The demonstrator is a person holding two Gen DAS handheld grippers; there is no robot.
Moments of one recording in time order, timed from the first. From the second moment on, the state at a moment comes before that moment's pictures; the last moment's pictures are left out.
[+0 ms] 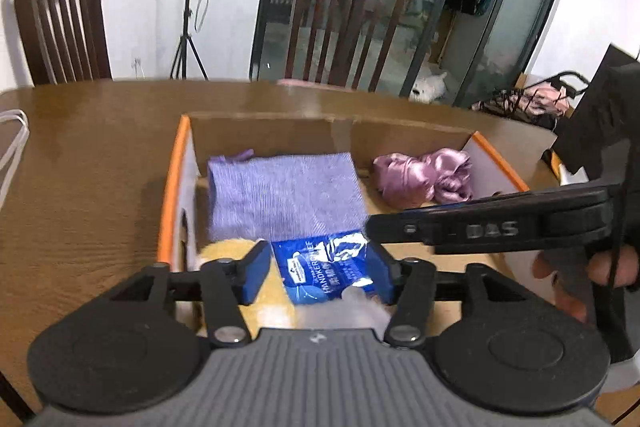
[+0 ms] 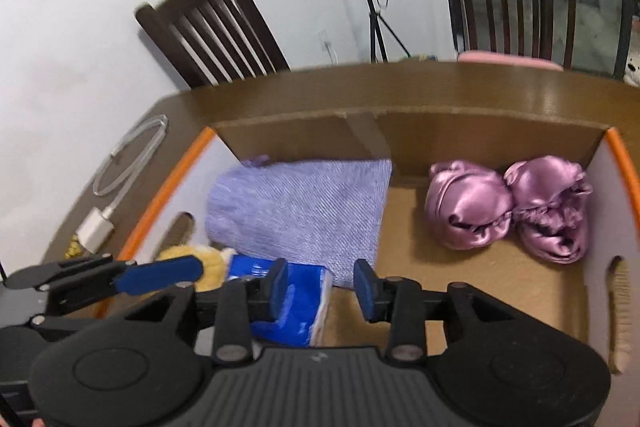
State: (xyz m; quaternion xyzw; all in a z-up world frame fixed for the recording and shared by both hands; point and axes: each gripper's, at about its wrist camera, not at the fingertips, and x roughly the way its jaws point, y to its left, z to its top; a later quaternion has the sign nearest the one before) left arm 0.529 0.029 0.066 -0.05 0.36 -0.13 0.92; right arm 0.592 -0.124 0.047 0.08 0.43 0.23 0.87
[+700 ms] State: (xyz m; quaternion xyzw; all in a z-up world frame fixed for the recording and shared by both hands) left arm 0.342 0.034 0.188 0.00 0.22 -0.11 0.97; right arm 0.397 -0.241 0.209 0.03 0.25 0.20 0.95
